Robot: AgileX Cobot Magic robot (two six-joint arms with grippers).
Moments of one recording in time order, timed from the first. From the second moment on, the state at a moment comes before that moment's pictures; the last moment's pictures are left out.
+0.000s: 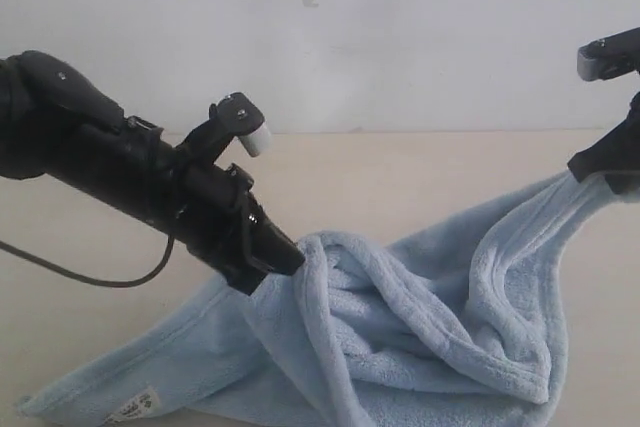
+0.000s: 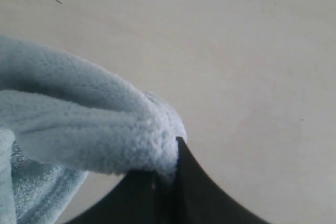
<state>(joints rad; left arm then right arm) -0.40 1.76 -1.07 -0.99 0.72 1.36 -0.01 1.63 -1.15 0.00 0.71 -0.31</state>
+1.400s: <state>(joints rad) -0.40 1.57 -0.87 -0.98 0.55 1.34 0.47 1.59 -0.95 0.11 0.86 -0.52</state>
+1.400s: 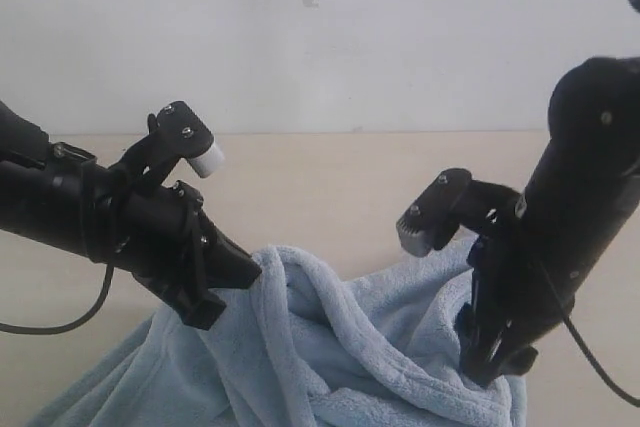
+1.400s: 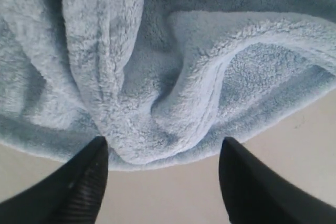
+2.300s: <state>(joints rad) -0.40 1.57 -0.86 -1.00 0.56 1.34 0.61 1.72 -0.86 -0.04 0.67 -0.38</state>
